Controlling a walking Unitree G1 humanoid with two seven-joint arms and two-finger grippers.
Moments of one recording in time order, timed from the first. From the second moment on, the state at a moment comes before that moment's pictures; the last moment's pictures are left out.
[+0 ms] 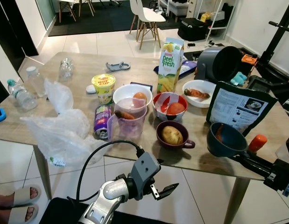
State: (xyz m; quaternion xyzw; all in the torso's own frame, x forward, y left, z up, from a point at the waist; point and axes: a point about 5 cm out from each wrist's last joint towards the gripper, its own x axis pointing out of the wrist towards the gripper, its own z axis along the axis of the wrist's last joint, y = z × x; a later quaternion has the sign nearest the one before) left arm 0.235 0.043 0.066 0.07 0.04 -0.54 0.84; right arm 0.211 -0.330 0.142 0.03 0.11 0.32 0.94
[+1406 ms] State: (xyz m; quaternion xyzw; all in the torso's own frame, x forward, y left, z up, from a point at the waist) left arm 0.165 0.164 -0.079 0.07 0.40 -0.29 0.87; right arm 0.224 -0.331 0.079 0.03 0.19 0.19 0.96
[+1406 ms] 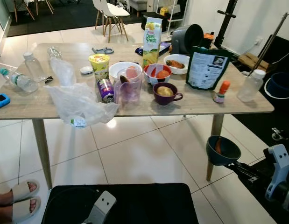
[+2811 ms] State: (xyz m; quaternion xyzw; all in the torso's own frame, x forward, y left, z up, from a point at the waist) left arm 0.144 0.184 -0.092 0.07 0.44 -0.21 0.87; right arm 0.217 -0.316 -0.013 0.08 0.26 -0.13 0.95
